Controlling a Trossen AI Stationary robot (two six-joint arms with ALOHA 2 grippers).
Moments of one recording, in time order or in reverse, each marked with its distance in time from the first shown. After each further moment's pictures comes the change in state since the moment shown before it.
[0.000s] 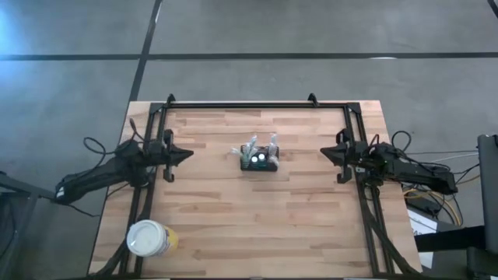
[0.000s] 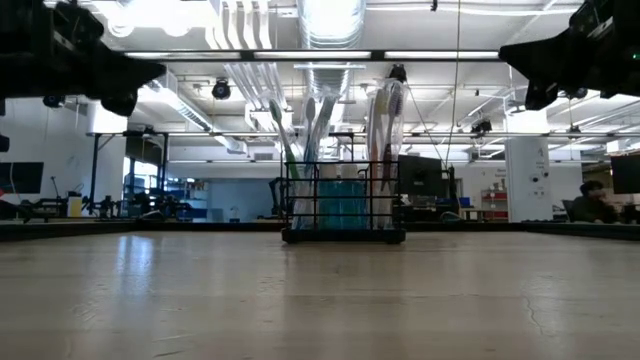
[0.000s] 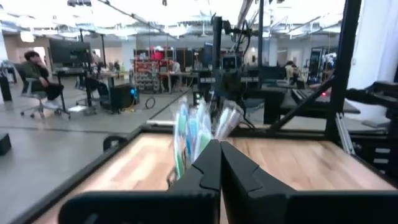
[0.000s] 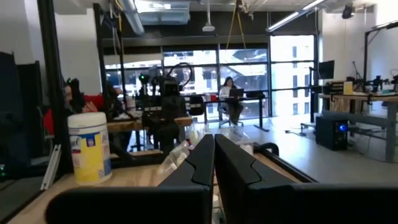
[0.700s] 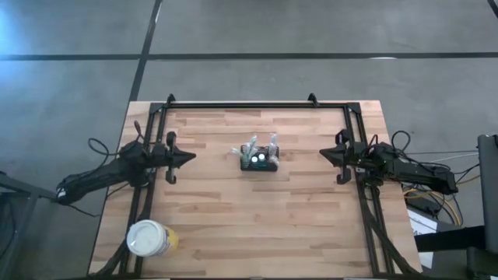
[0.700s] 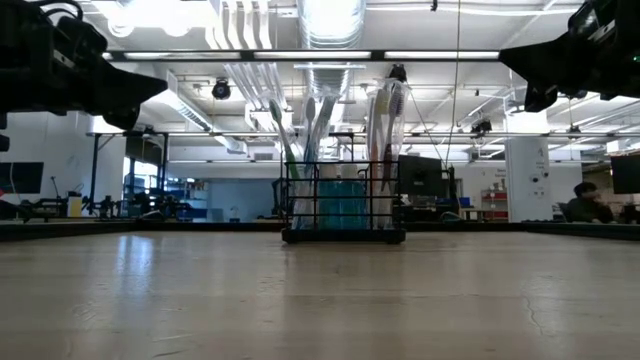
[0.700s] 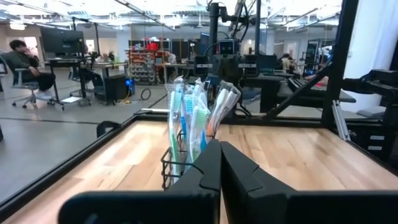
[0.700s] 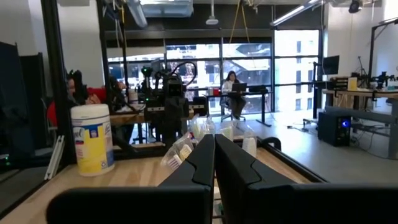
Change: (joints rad) left arm 0.000 -0.074 -0.084 0.013 0.019 -0.010; right arm 0.000 0.006 0.000 -0.028 -0.015 -0.010
